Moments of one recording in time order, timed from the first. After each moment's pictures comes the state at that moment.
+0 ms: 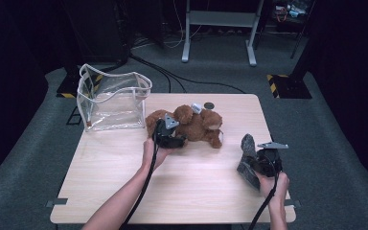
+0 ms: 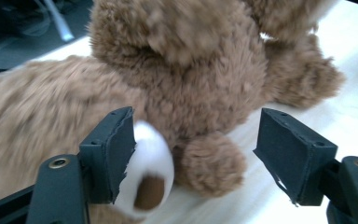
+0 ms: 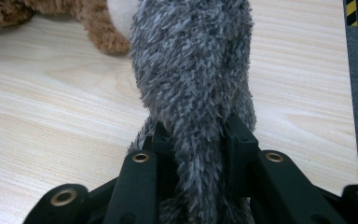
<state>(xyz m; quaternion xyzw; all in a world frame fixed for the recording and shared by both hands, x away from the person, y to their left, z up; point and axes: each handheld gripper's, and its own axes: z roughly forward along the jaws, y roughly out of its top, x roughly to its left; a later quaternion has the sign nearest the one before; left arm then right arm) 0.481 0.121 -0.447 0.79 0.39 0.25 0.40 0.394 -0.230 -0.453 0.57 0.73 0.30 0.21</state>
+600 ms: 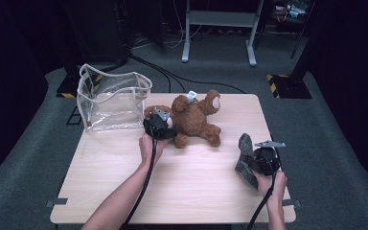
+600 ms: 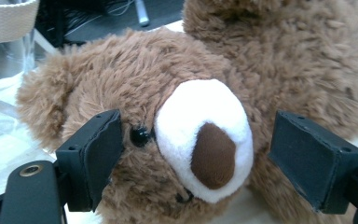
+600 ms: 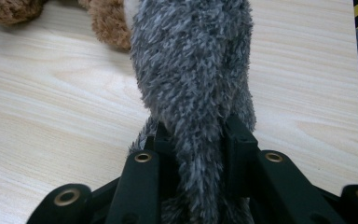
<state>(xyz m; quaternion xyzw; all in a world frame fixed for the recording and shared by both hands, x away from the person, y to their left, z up) 0.519 0.131 -0.458 0.73 0.49 0.33 0.33 0.397 -0.223 -0.451 0.57 0.74 0.30 0.21</state>
